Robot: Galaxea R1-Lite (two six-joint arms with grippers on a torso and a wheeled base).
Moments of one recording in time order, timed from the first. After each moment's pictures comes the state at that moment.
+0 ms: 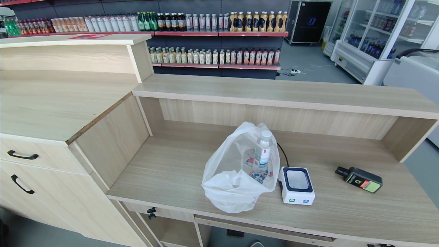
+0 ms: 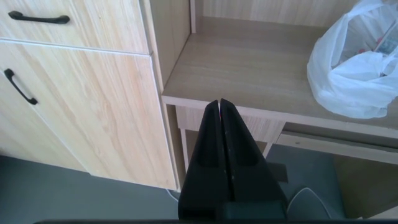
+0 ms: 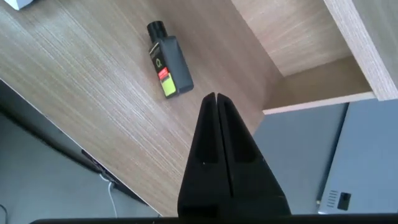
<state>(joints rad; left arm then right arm) 0.00 0.00 0.00 0.00 0.01 0.00 -0.90 1.58 -0.82 -0.03 0.89 -1.37</state>
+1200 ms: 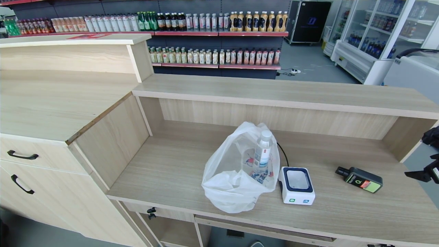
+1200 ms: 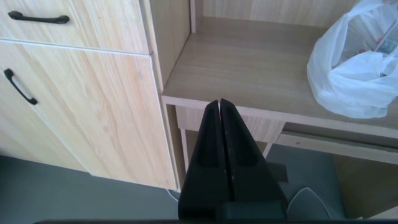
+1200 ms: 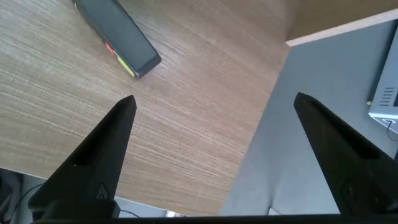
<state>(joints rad) 0.00 0.00 0.00 0.00 0.01 0.00 -0.67 1.95 -1.12 -0.08 0.36 -0.98</state>
